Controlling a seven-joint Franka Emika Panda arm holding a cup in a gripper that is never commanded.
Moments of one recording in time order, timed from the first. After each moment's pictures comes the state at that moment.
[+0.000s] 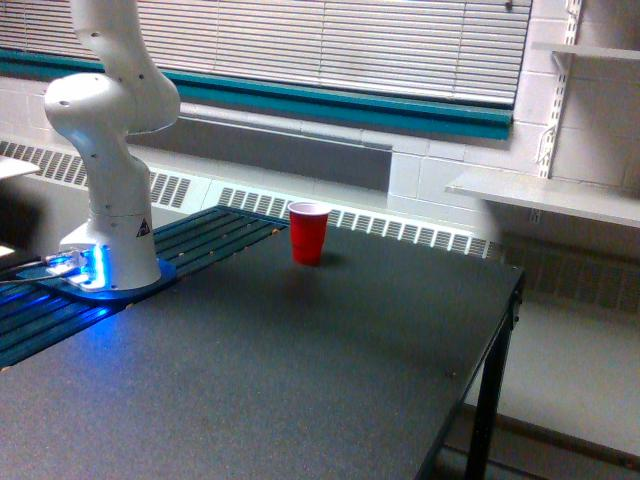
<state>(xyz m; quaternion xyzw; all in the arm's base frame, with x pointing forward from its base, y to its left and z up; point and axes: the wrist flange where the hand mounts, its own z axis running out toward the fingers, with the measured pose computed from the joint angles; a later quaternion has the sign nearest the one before) 0.555 -0.125 0.674 -0.83 0.38 -0.41 0.06</state>
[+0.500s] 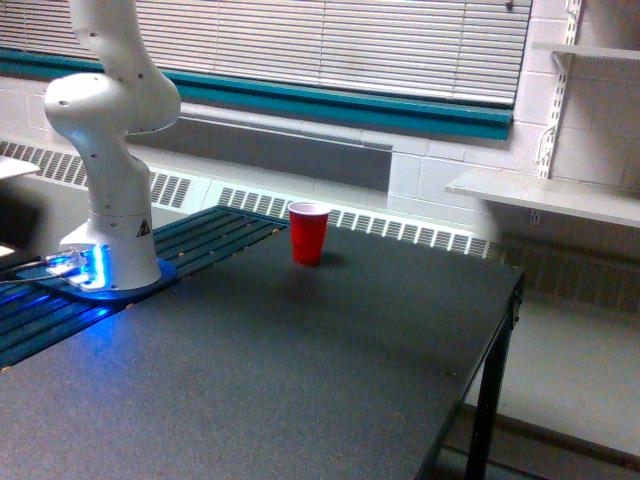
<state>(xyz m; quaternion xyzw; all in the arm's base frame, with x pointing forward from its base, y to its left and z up) 0.540 -0.136 0.689 -0.82 0.38 -0.43 0.05</state>
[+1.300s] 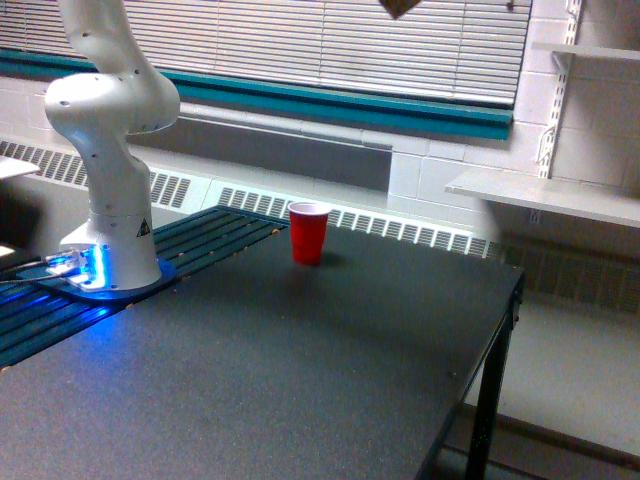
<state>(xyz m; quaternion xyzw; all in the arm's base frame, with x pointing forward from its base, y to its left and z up) 0.487 -0.082 0.638 -0.85 0.31 -0.43 0.03</state>
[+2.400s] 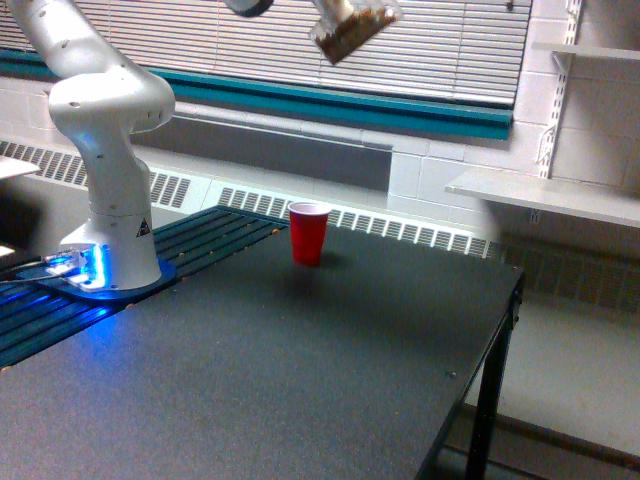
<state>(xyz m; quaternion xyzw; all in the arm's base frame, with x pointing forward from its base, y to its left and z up) 0.348 0.050 0.559 -0.89 0.19 -0.42 0.05</state>
